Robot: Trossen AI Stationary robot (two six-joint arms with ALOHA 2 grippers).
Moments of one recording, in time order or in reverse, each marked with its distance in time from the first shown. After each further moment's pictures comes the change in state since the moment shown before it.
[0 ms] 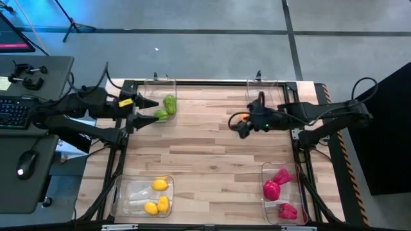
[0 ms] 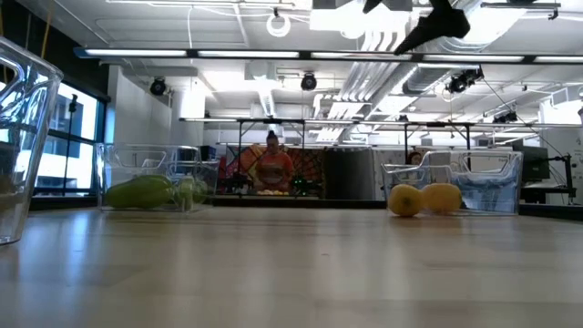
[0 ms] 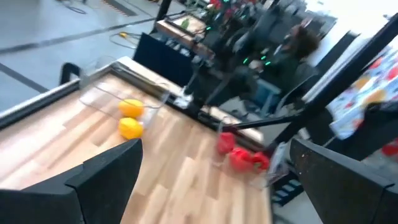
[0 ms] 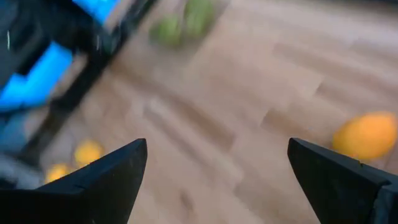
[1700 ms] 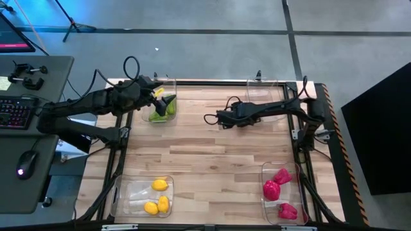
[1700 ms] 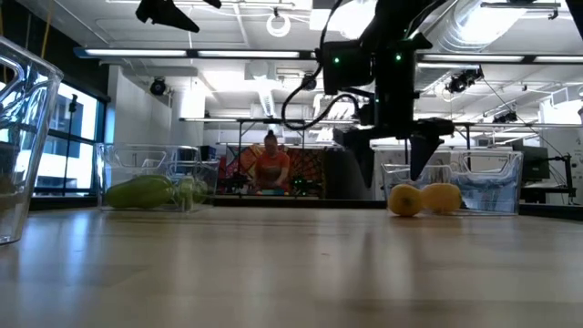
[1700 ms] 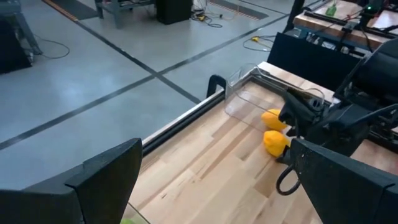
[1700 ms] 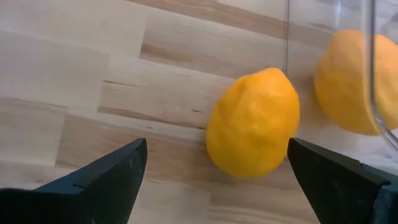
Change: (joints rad) left arm 0.207 0.207 -0.001 0.001 -0.343 0.208; right arm -0.274 0.575 0.001 -0.164 0.061 0.241
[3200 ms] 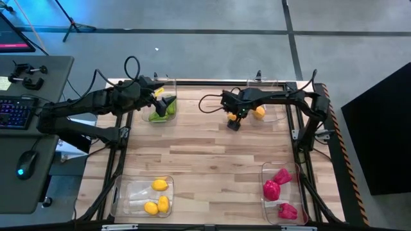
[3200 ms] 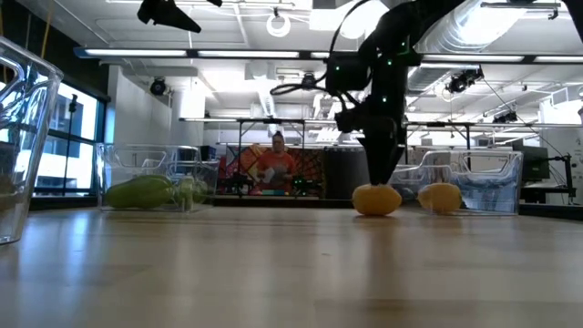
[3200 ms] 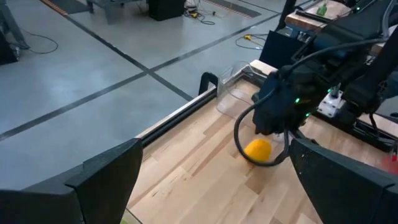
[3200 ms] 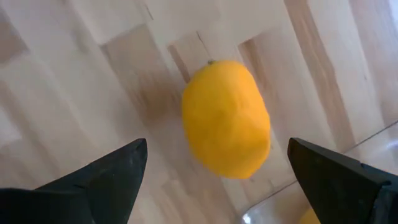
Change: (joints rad) left arm 0.005 0.001 0.000 0.001 0.041 -0.016; right arm -0.196 -0.039 0.002 0.099 -0.355 -1.121
